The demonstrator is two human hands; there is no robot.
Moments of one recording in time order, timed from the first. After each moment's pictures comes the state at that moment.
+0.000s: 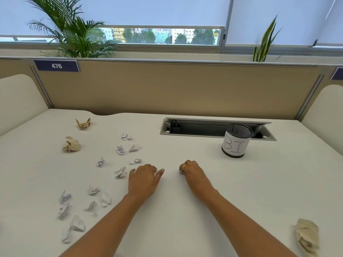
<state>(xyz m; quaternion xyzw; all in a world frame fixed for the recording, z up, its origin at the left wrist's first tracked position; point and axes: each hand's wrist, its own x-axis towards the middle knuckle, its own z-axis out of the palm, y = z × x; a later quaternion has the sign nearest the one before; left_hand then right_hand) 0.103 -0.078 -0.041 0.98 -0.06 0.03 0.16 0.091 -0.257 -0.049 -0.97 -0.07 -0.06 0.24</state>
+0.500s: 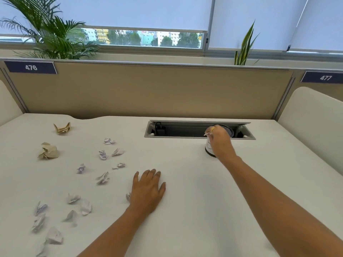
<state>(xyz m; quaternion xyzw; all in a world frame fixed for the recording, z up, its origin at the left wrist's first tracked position) 0.078 -0.123 -0.063 0.96 -0.19 0.19 0.08 0.119 -0.365 0.040 -0.93 0.06 -0.26 0.24</state>
